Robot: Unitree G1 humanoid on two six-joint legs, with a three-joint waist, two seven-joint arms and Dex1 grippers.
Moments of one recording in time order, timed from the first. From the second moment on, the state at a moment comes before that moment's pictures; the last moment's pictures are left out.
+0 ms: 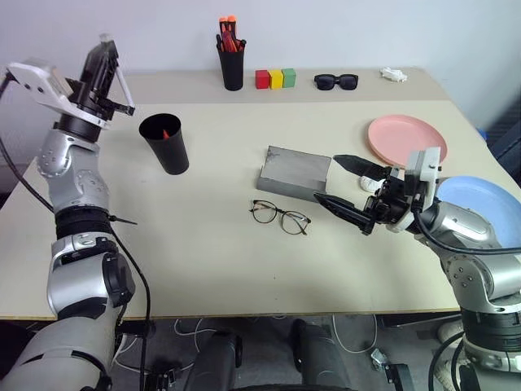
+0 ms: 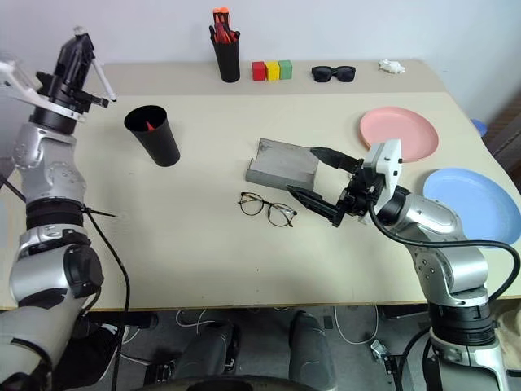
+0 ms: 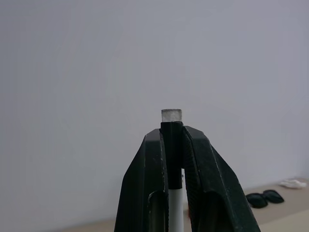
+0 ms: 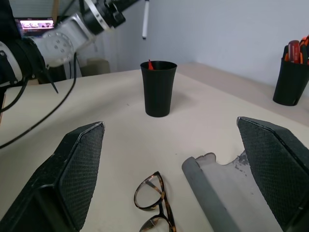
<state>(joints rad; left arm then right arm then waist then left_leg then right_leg) -0.94 0.50 0.43 0.81 -0.46 -0.34 -0.79 -0.27 -0.62 -0.16 -0.35 0.68 0.39 0.87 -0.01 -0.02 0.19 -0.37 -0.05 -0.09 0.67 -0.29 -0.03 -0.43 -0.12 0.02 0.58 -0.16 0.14</state>
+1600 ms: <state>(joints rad) -0.99 0.47 0.42 1.12 -0.41 -0.54 -0.85 -0.24 -0.64 -0.18 -0.39 0.65 0.38 0.83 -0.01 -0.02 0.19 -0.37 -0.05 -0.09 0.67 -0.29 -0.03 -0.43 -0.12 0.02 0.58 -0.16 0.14</state>
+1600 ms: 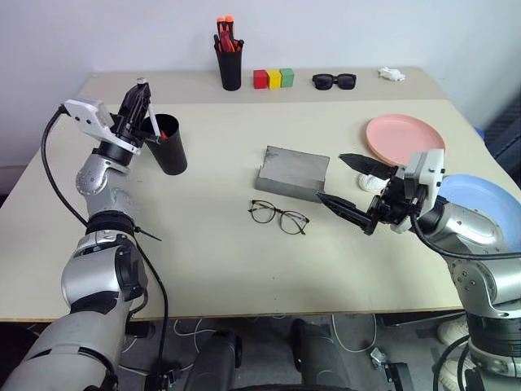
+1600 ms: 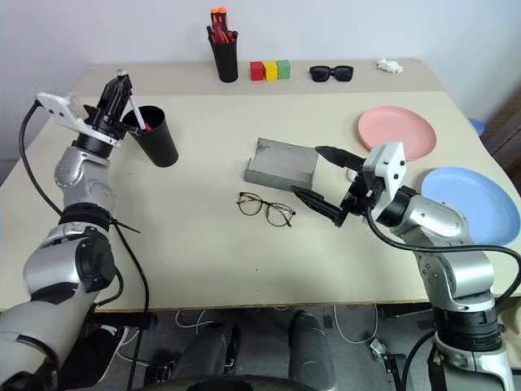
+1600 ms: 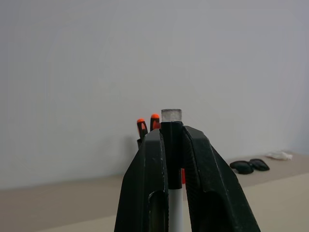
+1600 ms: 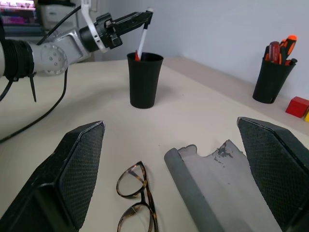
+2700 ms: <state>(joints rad) -1.00 0.46 0.42 1.13 -0.40 -0.54 -0.87 -0.30 -0.65 -0.17 -0.31 0.58 0.35 0.84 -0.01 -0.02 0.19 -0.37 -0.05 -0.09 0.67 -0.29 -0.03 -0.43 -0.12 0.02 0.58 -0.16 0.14</state>
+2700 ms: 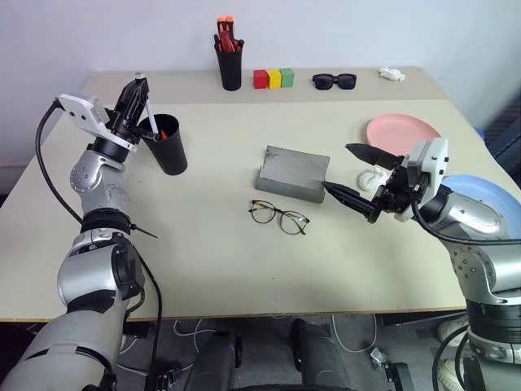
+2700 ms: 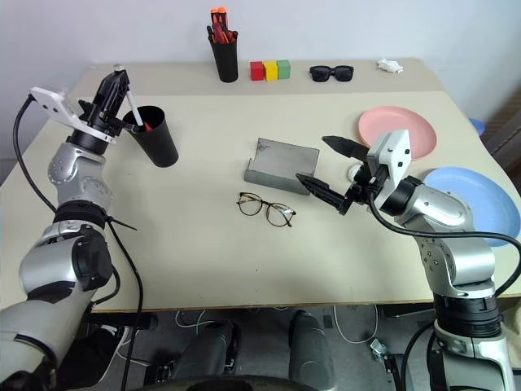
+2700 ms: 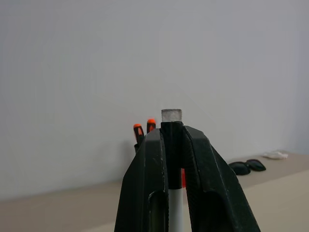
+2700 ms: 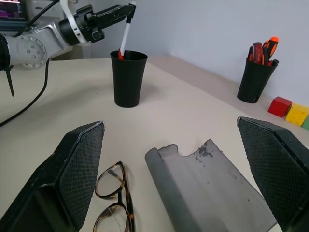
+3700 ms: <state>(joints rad) -1.00 0.29 0.12 0.74 -0.44 0.12 -1.19 -0.08 -0.71 -0.27 -0.37 0.61 0.37 0.89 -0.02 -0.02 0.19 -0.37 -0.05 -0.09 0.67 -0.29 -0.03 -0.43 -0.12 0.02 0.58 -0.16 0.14</state>
